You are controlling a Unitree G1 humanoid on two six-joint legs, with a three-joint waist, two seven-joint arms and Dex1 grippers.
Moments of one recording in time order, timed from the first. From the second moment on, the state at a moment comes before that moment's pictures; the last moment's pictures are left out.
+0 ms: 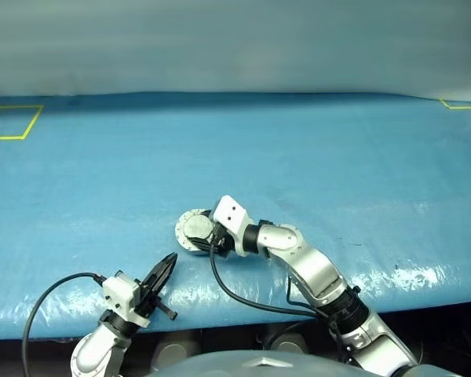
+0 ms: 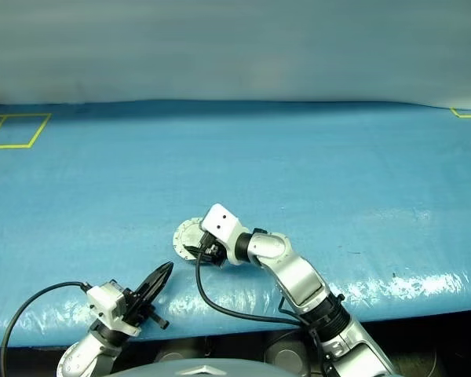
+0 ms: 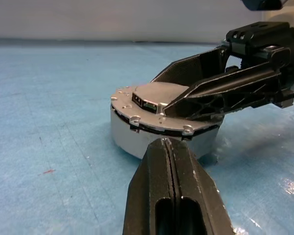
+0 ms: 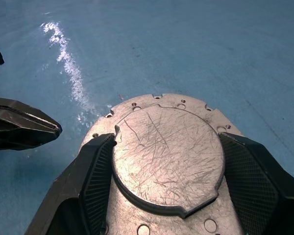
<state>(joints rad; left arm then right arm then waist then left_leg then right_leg) 0.56 0.21 0.00 -0.13 -0.33 -0.39 -0.70 -0.30 -0.22 0.52 -0.21 0.11 0.55 0.60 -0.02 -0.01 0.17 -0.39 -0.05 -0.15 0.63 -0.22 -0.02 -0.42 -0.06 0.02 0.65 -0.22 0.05</state>
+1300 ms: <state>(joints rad) 0.53 0.22 -0.02 -0.05 -0.34 -0.42 -0.72 -0.40 -0.24 0.53 -0.11 0.08 0.49 0.73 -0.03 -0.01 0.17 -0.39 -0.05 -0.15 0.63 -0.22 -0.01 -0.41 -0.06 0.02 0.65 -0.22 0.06</state>
